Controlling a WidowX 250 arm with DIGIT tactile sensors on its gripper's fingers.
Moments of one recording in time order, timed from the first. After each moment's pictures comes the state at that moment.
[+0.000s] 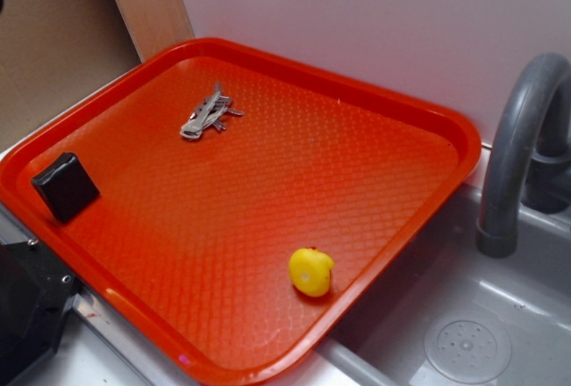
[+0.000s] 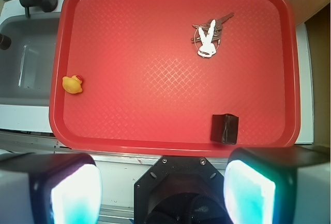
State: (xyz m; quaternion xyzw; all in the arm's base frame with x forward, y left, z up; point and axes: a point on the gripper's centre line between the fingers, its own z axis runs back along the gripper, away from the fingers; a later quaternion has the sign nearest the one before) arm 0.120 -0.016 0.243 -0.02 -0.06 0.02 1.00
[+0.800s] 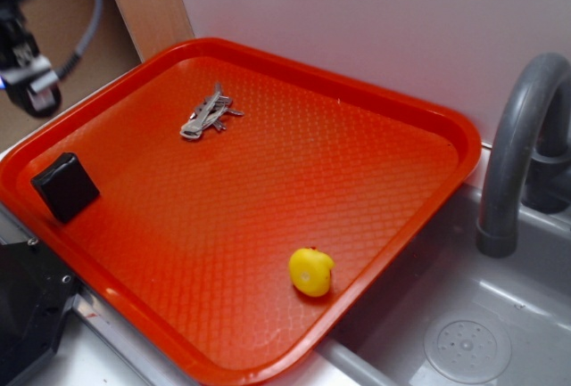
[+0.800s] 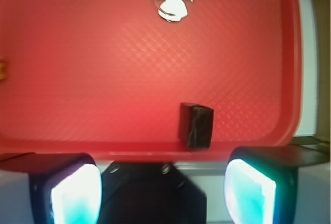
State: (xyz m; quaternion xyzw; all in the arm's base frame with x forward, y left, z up) arm 0.130 0.056 0.136 0.01 0.04 0.07 1.00
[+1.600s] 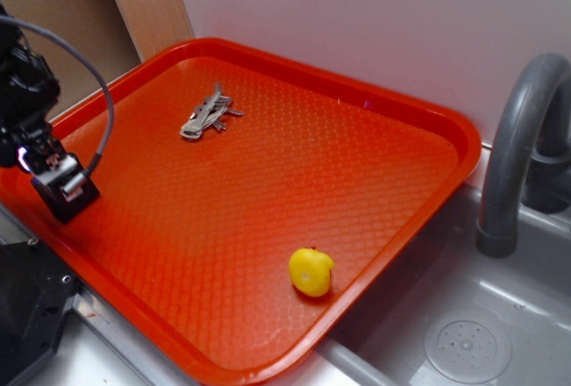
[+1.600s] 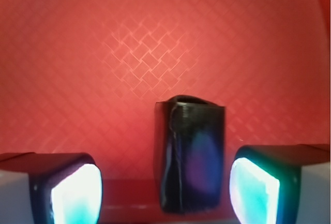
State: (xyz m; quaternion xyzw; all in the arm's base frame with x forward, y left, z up) arm 0.116 0.066 0.057 0.02 -0.02 0.07 1.00
